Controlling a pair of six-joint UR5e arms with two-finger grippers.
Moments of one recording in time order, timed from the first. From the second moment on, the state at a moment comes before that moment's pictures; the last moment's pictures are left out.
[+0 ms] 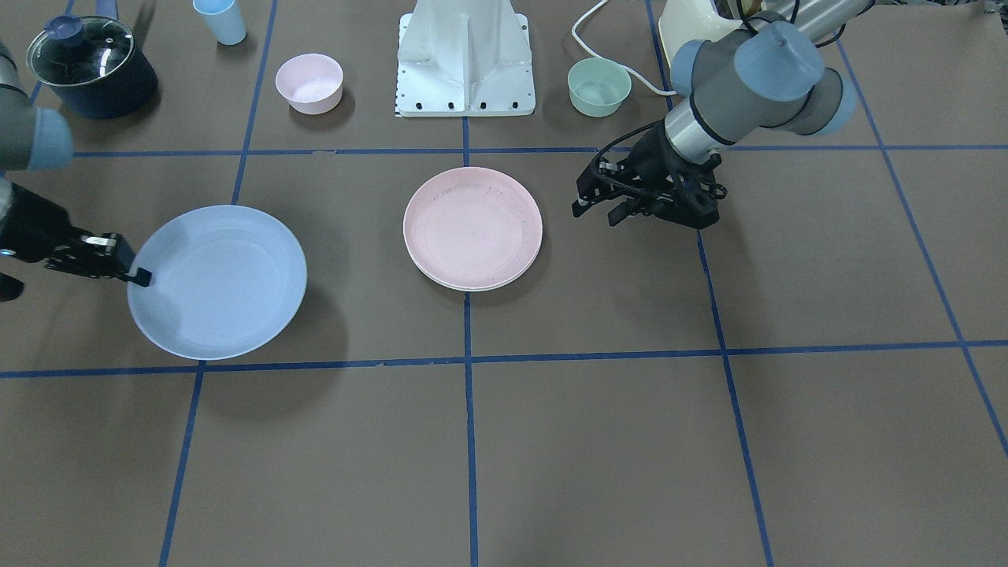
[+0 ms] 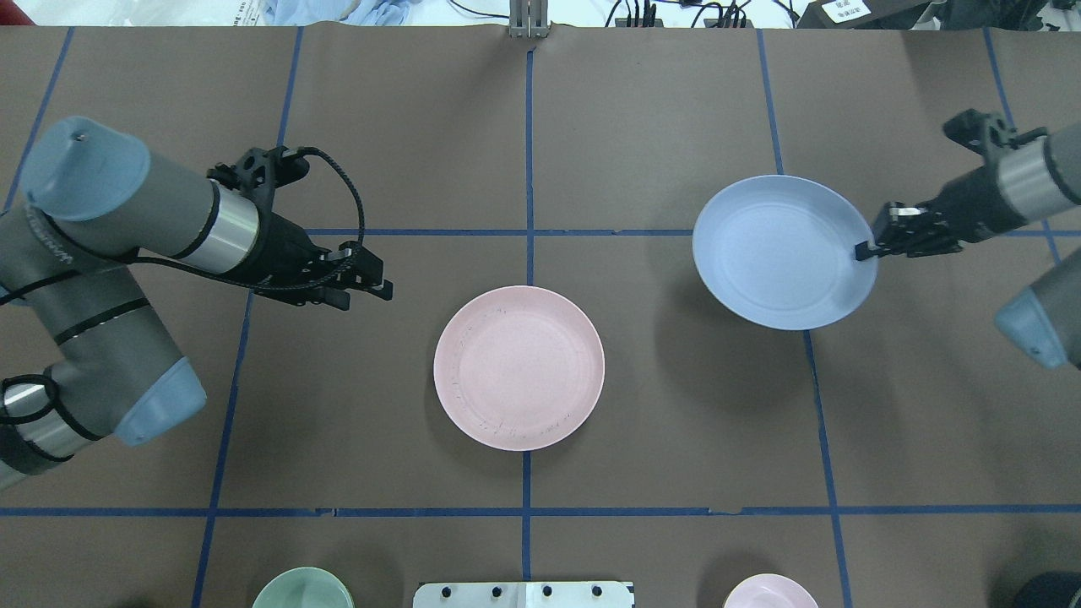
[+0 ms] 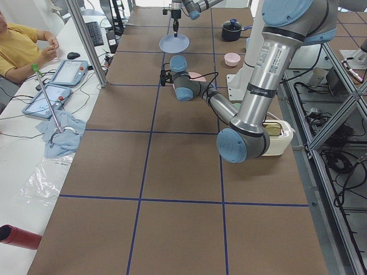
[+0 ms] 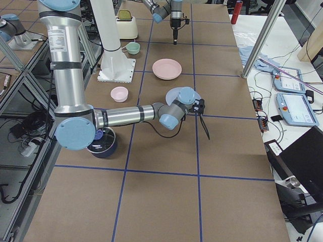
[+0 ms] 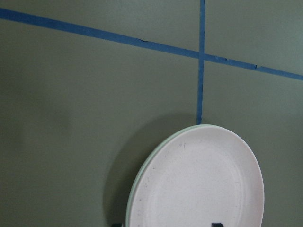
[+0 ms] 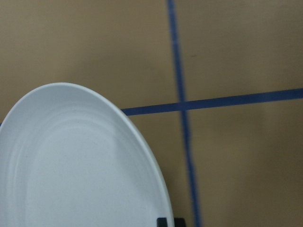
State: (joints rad) left arm -0.75 -1.89 -1.79 -2.21 -2.24 -1.31; right arm 0.99 -1.38 1.59 -0.76 2.44 1.24
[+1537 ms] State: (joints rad) left arm -0.87 -1.82 -1.80 -2.20 -2.29 -1.18; right arm 0.50 -1.18 1.67 -0.77 2.05 1.57
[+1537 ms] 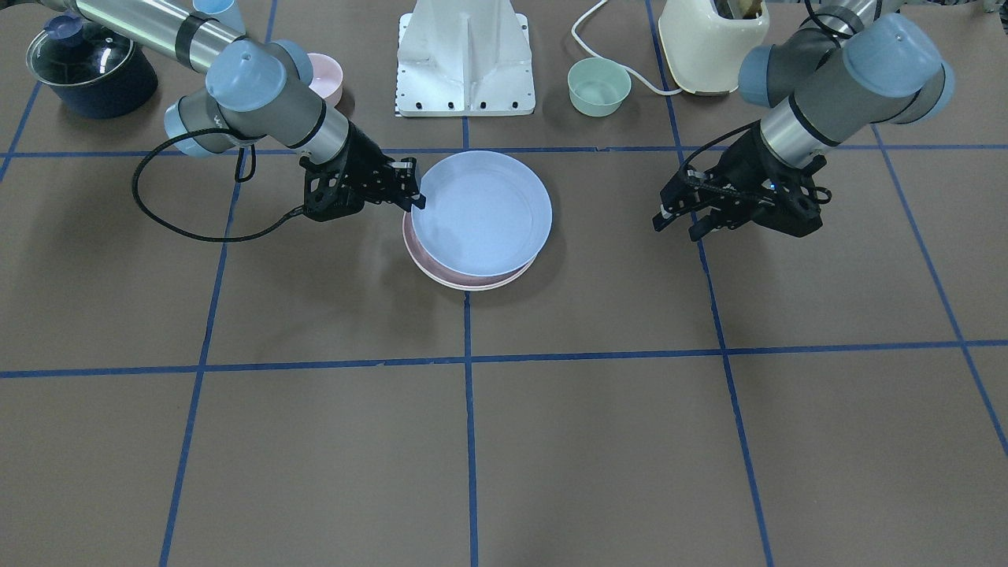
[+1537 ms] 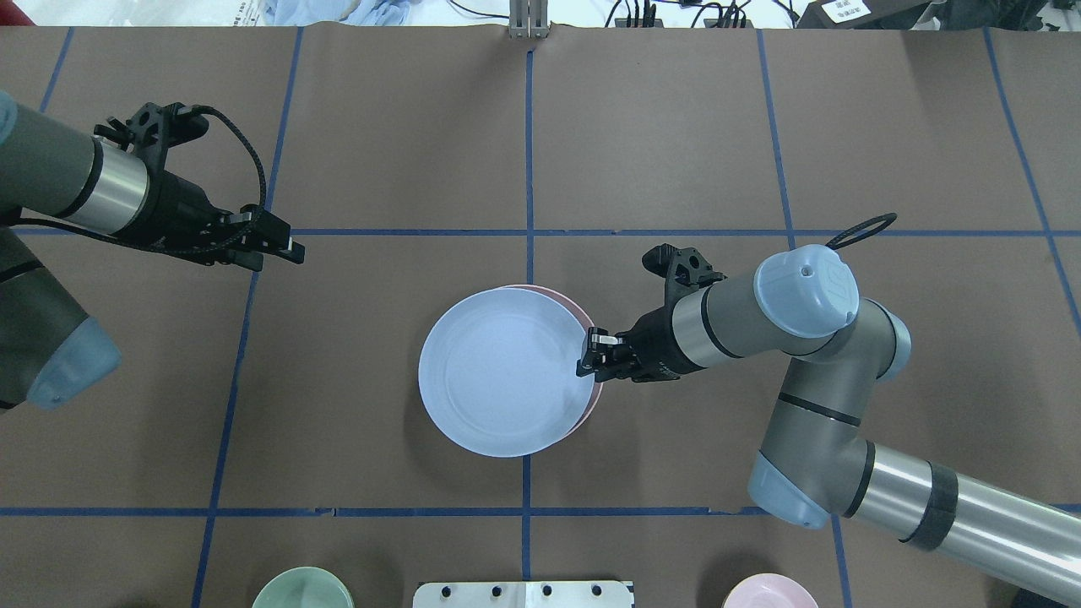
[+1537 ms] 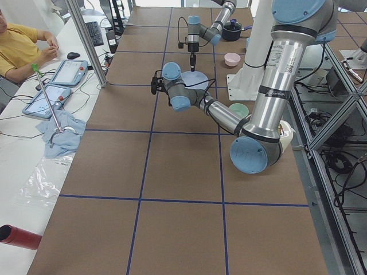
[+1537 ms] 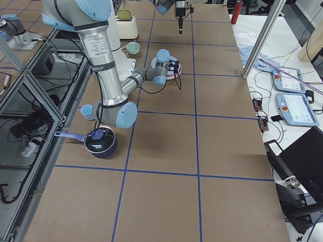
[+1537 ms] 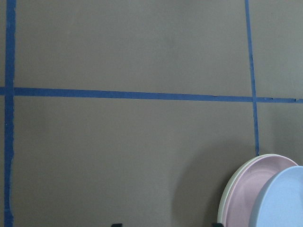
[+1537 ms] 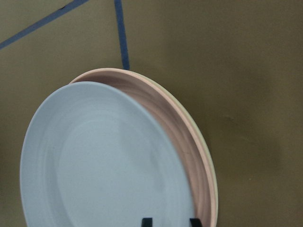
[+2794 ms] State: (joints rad) left arm -1.20 -1.56 -1.70 -2.20 -2.34 -0.45; right arm 1.10 -1.55 1.63 -0.92 2.31 0.81
